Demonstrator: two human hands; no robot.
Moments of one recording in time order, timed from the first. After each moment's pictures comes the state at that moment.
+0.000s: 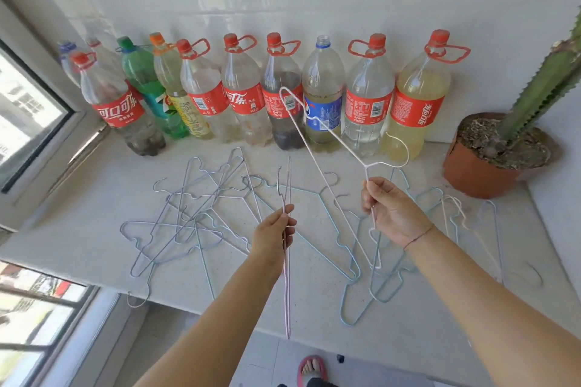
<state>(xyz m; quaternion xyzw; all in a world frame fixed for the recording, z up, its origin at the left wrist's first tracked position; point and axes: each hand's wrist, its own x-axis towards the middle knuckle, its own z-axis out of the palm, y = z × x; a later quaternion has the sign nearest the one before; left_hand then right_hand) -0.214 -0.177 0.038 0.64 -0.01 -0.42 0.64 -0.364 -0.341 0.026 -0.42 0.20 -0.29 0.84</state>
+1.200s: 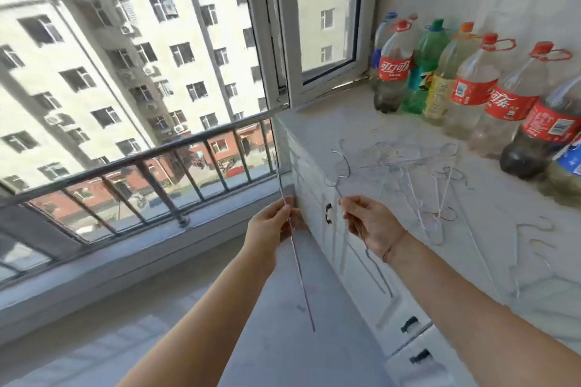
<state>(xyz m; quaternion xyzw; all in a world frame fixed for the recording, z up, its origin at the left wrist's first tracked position) -0.310 0.172 0.096 0.62 0.19 -0.07 0.76 -0.291 -0.018 0.077 -0.57 0.14 0.11 0.80</state>
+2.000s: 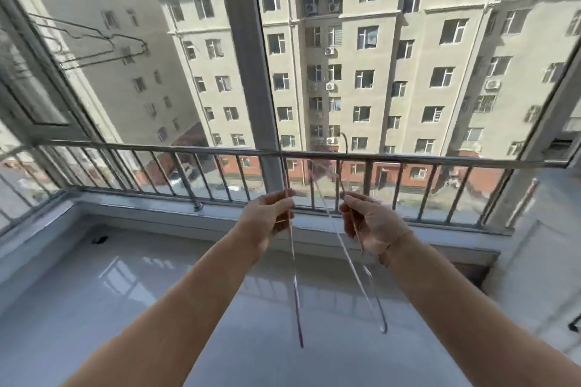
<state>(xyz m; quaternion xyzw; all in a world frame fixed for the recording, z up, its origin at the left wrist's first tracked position) -0.541 0.629 0.194 0.58 0.30 0.16 0.74 -0.432 0.480 0.183 -0.48 -0.02 0.37 0.79</state>
